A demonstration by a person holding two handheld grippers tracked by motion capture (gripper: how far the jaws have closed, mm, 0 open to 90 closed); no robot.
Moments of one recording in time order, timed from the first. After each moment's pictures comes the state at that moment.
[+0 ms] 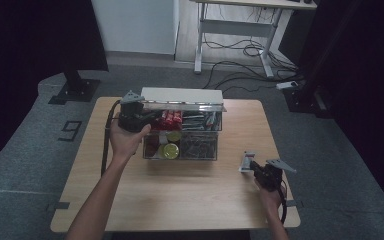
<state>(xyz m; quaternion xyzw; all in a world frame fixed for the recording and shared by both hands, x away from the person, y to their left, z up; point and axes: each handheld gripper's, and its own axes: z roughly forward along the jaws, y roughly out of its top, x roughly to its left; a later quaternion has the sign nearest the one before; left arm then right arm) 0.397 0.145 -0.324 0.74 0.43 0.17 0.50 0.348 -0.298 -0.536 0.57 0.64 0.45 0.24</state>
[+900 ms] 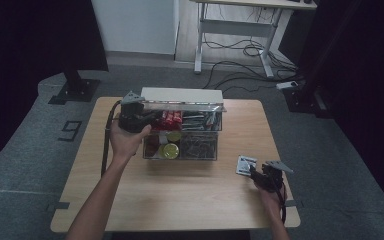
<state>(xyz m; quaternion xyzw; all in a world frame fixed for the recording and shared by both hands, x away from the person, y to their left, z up) 0.395 0.144 -0.324 0.74 0.43 0.17 0.50 0.349 -0.300 -0.547 0.61 0.64 0.38 0.28</state>
